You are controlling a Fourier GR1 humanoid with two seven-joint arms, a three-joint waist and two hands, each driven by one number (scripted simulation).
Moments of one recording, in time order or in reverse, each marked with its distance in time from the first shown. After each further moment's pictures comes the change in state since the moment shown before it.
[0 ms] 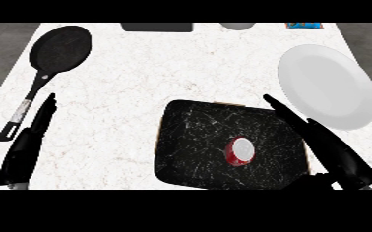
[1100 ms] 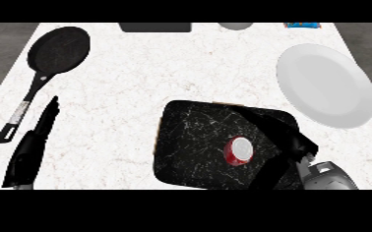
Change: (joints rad) left arm 0.011 -0.108 0.090 0.006 -0.115 -0.069 -0.015; right arm -0.085 0.202 0.020 0.349 0.212 0.301 -0.132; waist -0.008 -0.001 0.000
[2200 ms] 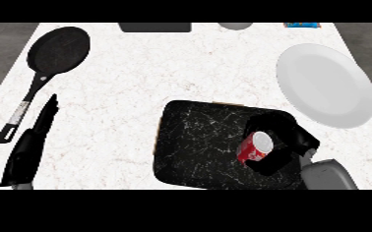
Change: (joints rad) left arm -0.005 -0.073 0.082 -0.044 -0.081 -0.079 0.029; right arm 0.014 0.050 -0.129 0.187 0.204 0.034 -0.309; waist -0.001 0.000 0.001
